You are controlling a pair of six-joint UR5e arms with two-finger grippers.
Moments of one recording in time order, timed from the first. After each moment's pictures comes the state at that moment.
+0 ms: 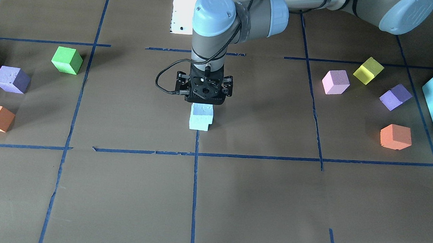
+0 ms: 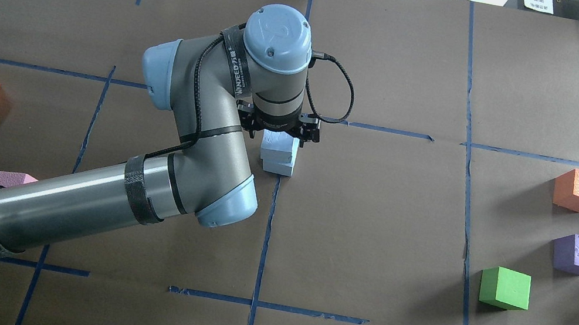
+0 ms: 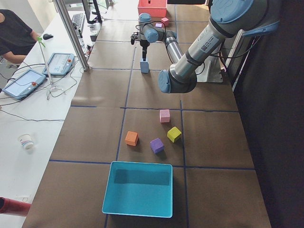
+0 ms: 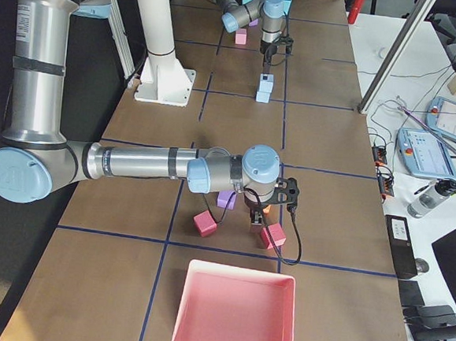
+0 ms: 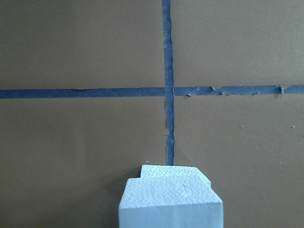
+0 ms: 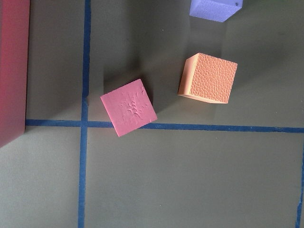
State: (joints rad) left arm -0.59 -2.52 -1.54 -1.43 -1.94 -1.16; right arm 1.52 -1.65 1.74 -1.47 2.46 0.14
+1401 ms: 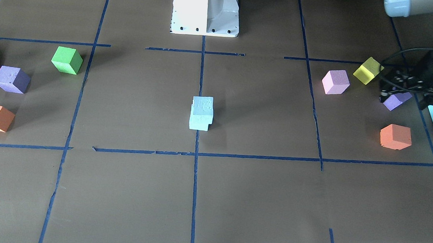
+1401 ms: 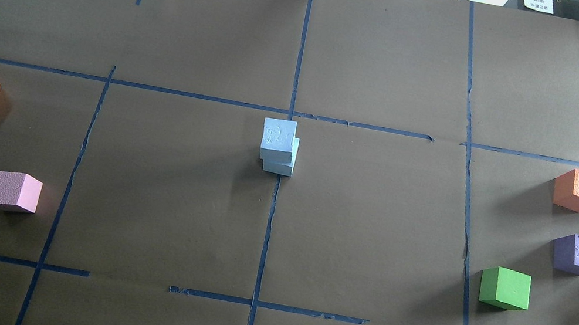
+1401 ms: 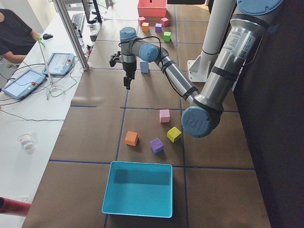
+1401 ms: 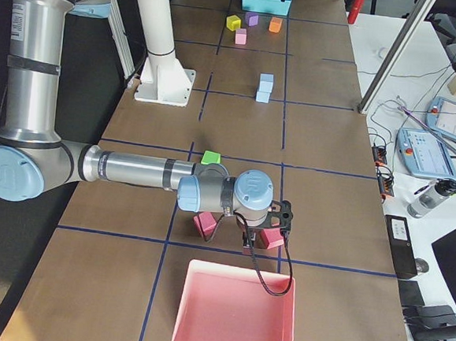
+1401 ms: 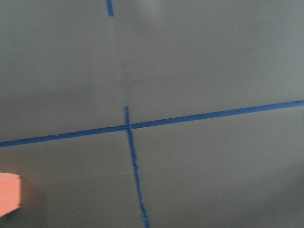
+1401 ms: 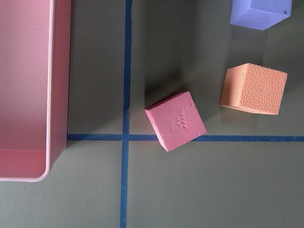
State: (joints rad) left arm -1.26 -1.81 -1.96 -1.26 -2.23 -0.22; right arm 1.59 -1.66 1.65 -1.47 2.45 0.04
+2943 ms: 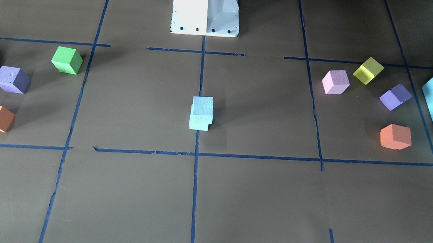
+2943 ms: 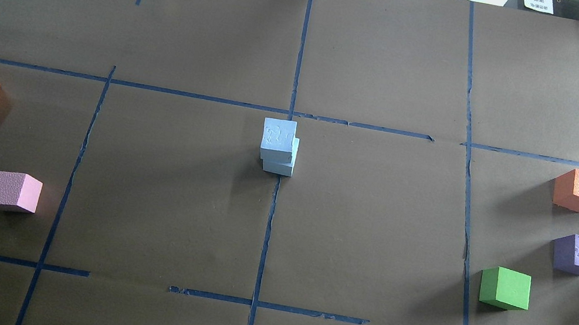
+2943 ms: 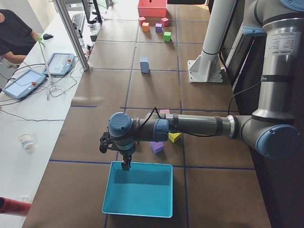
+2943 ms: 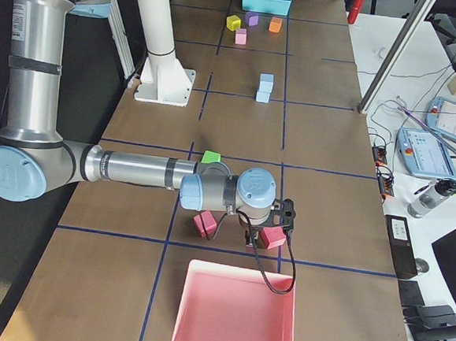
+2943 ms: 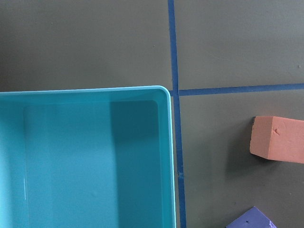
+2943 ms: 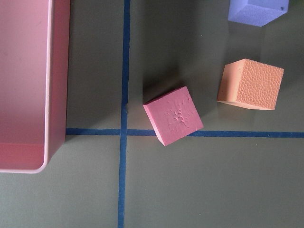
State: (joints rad) left arm -1.60 -1.57 -1.60 -1.53 -2.39 0.08; right arm 1.59 -1.65 1.65 -1.48 2.45 0.04
